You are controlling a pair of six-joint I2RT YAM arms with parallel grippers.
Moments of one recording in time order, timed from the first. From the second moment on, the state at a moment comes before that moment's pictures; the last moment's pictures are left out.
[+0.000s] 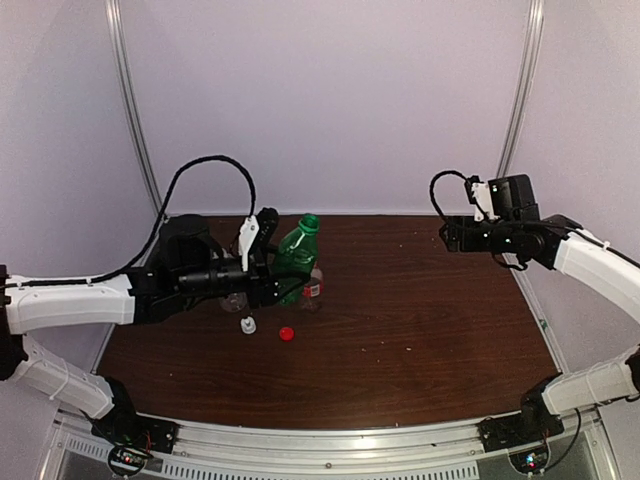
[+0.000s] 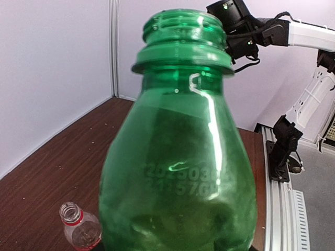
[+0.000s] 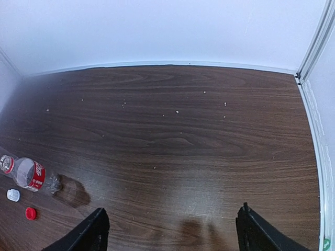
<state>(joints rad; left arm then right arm) -0.86 1.26 0.77 0.33 0.38 -0.02 0.39 1.20 1.04 -0.43 0.11 0.25</state>
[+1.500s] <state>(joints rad) -0.86 1.72 1.12 0.45 0.58 -0.09 0.64 1.34 1.19 -0.03 -0.57 0.23</state>
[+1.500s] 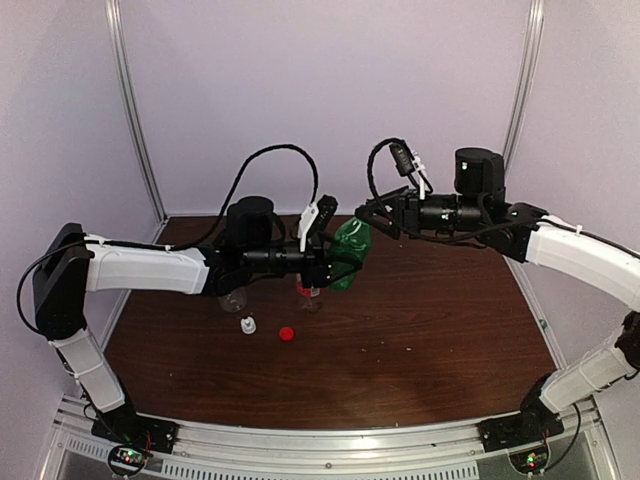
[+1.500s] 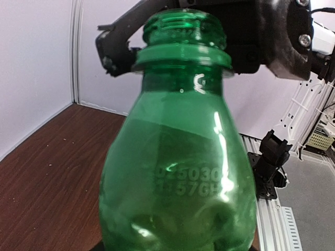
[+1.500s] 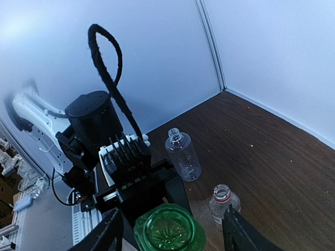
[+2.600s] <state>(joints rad) -0.86 1.68 1.08 0.41 0.46 -0.09 0.64 1.39 1.21 -0.12 -0.35 0.16</state>
